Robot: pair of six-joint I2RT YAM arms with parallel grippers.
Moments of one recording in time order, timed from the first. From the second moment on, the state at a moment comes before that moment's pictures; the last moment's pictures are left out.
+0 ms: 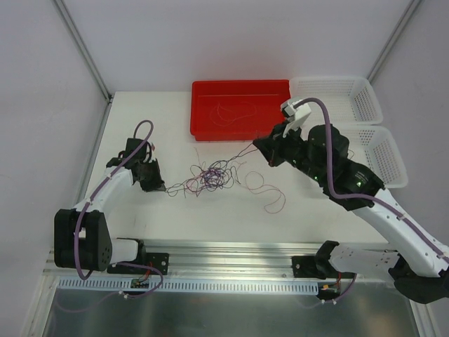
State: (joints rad) left arm -0.07 1.29 0.80 -0.66 0.20 -0.38; right arm 0.87 1.03 1.34 -0.49 0.12 0.23
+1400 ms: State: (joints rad) left arm -0.16 0.96 0.78 -0.66 0.19 -0.39; right arm 0.82 1.03 1.37 -0.69 0.16 0.14
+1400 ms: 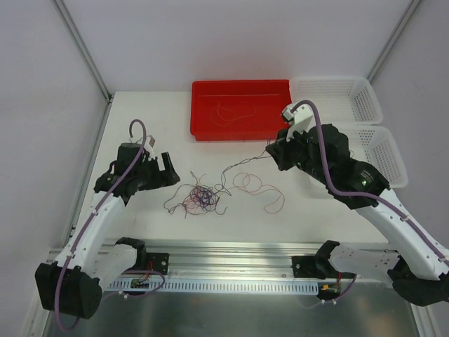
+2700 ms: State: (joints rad) left arm -0.31 1.55 0.83 -0.46 -0.13 -0.72; right arm 0.82 0.68 1.64 -0.81 0.34 -0.01
